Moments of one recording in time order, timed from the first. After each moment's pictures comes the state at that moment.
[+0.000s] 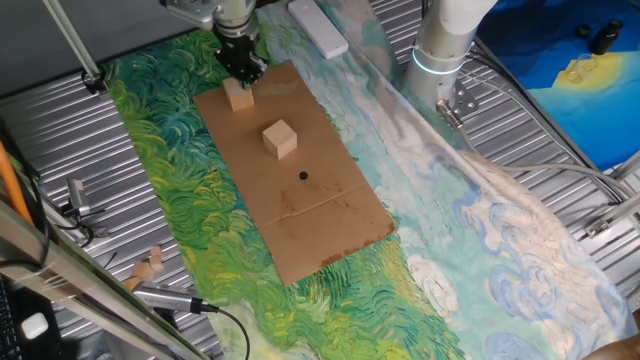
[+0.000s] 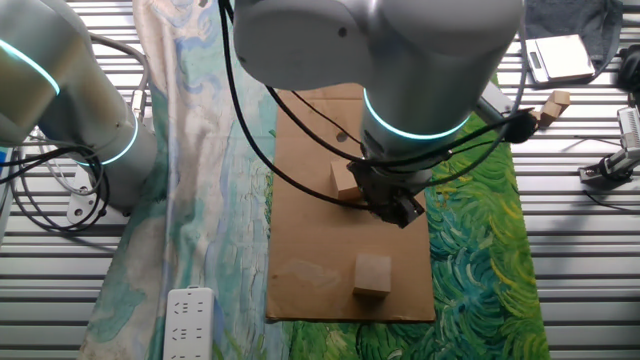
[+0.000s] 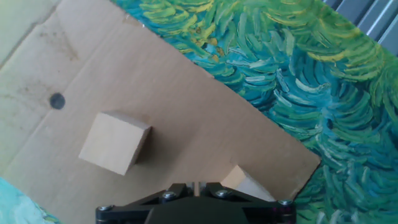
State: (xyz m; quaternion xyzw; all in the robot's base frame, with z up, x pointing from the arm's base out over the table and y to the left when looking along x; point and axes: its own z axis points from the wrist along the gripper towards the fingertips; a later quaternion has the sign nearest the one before) arm 0.447 -0.137 0.150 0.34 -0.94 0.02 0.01
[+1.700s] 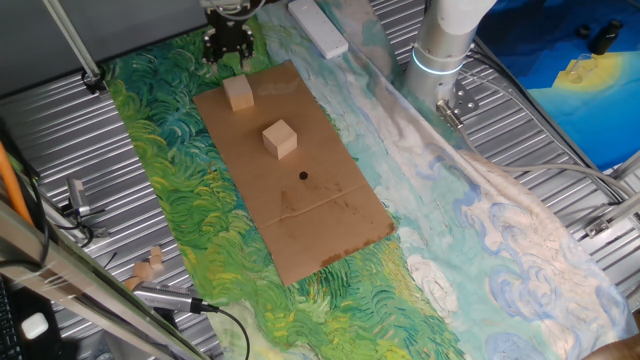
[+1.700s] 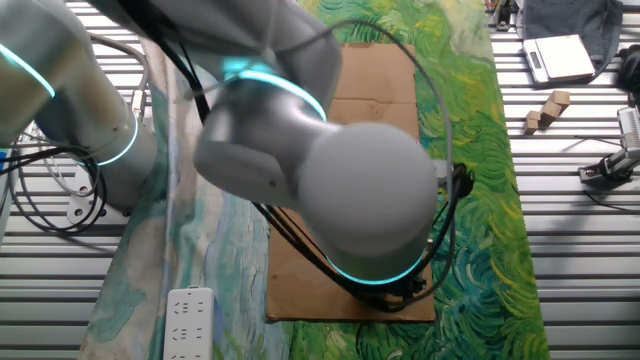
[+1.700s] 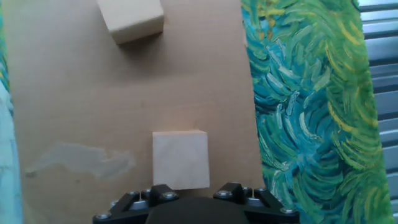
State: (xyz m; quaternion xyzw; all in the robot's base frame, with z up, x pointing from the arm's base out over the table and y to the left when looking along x) arm 0.456 -0.237 0.101 0.67 -0.74 0.05 -0.06
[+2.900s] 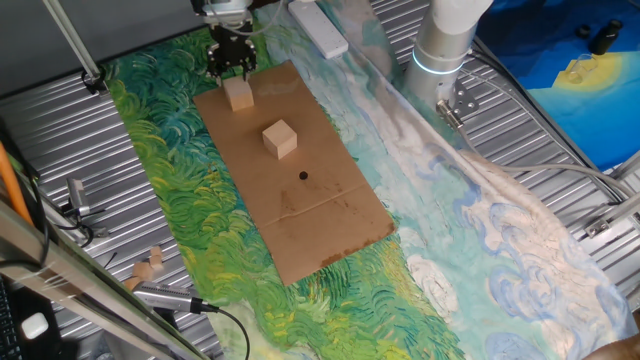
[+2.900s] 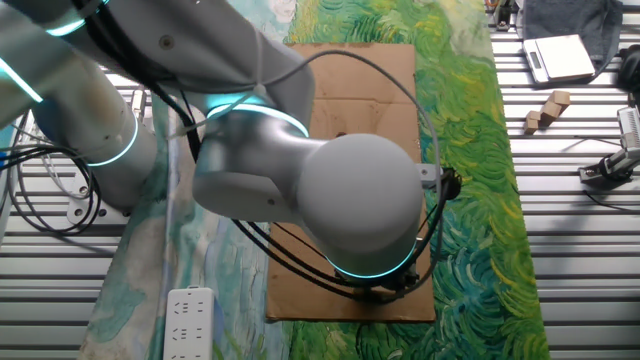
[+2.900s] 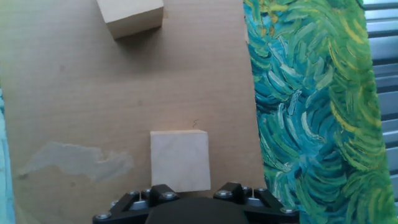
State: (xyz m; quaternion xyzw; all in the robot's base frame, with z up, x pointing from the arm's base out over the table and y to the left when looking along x) arm 0.452 -0.222 0.073 0.66 -0.75 0.05 -0.06
